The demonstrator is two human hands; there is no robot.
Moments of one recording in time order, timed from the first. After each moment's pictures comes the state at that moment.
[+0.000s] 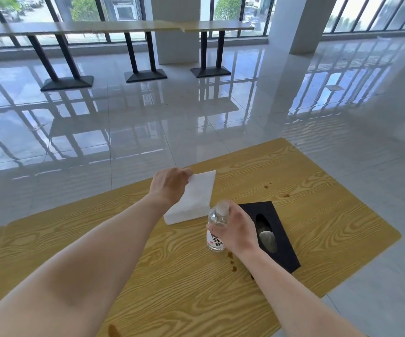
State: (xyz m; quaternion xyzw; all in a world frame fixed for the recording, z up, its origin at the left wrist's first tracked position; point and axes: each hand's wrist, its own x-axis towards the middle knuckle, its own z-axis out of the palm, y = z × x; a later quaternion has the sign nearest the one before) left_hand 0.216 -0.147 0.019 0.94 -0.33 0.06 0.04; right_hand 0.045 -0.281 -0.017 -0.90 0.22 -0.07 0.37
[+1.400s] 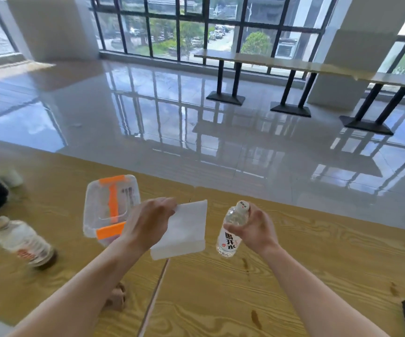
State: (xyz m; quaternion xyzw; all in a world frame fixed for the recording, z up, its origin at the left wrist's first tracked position) left_hand 0.051 0.342 0.058 0.98 -0.03 0.16 0.11; right_hand 0.119 0.074 0.034 -0.93 -0.08 0.02 0.36
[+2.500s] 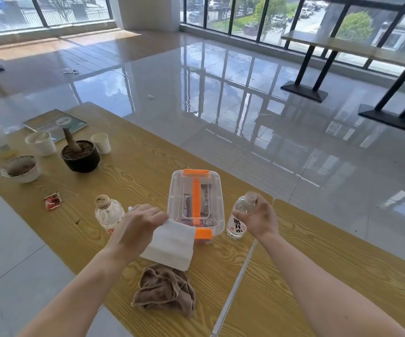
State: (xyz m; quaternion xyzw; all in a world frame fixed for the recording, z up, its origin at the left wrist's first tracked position) left_hand -0.028 0.559 0.003 0.99 0.06 0.14 0.06; right_hand 0.182 0.315 -0.016 -0.91 -0.15 0.07 0.37
